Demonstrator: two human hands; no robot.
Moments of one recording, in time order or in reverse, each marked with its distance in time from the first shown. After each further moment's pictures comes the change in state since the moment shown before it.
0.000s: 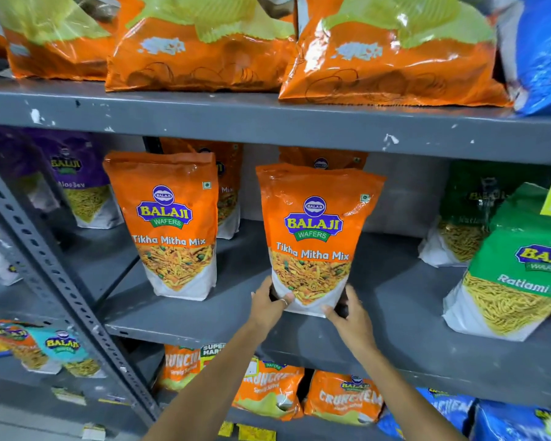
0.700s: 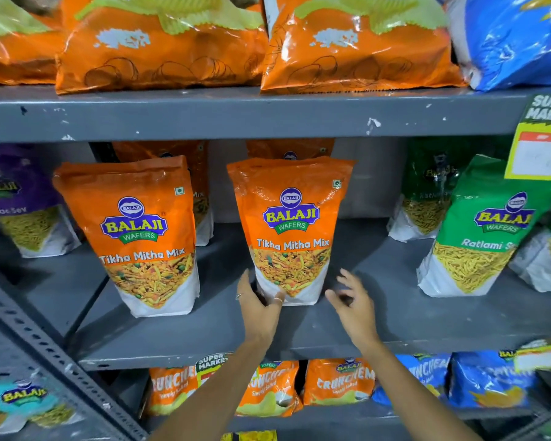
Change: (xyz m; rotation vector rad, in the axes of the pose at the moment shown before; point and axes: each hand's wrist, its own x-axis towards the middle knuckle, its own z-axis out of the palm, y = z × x) left_hand -0.012 -0.007 0.007 -0.056 0.139 0.194; right_hand -0.017 -0.006 -0.006 0.140 0.275 0.041
